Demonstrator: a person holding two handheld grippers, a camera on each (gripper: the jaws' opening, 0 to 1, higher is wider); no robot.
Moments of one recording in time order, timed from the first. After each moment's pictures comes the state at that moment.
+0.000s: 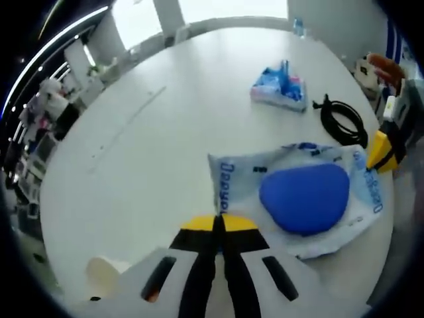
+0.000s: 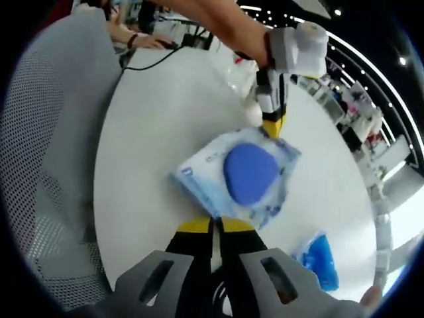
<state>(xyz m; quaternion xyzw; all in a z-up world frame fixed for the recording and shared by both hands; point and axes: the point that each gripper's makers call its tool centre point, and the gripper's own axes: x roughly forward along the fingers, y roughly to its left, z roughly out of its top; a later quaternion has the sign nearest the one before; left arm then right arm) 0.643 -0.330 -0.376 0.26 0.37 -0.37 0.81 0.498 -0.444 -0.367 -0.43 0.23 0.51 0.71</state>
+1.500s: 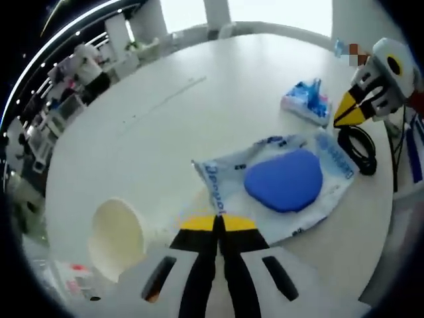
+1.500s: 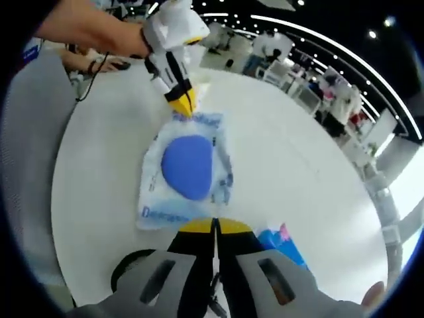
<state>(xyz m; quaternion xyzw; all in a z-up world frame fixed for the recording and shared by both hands) 0.630 -0.301 -0.367 0.19 0.40 -0.26 0.86 0.594 -0.484 -0.348 -0.35 0.23 0.47 0.77</state>
